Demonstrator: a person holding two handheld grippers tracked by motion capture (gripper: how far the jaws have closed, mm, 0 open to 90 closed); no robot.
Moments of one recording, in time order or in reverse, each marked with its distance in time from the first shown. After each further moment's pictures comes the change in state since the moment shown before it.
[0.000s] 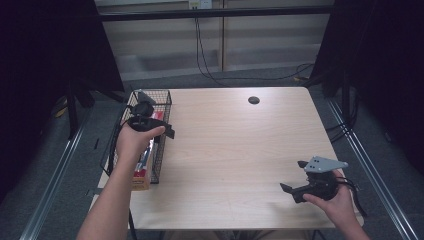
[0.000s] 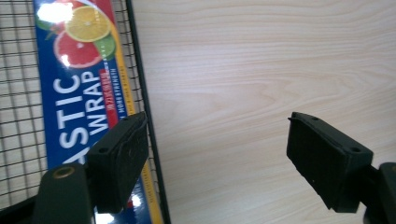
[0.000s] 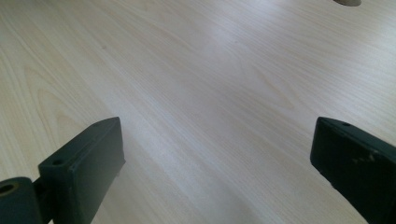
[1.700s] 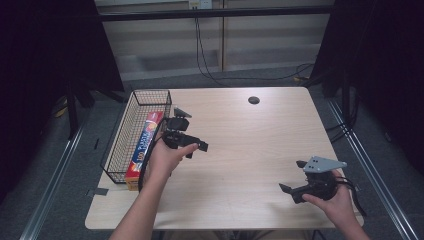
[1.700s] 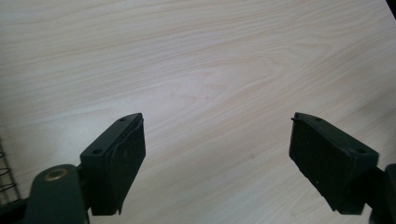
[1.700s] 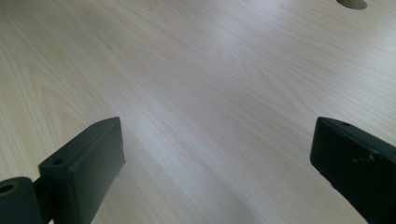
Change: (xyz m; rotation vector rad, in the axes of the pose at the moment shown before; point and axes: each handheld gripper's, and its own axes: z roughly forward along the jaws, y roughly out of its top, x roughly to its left) left arm -0.070 -0.029 0.047 -0.057 -0.122 0.215; right arm 0.001 0.002 0.001 0.003 0.008 -0.014
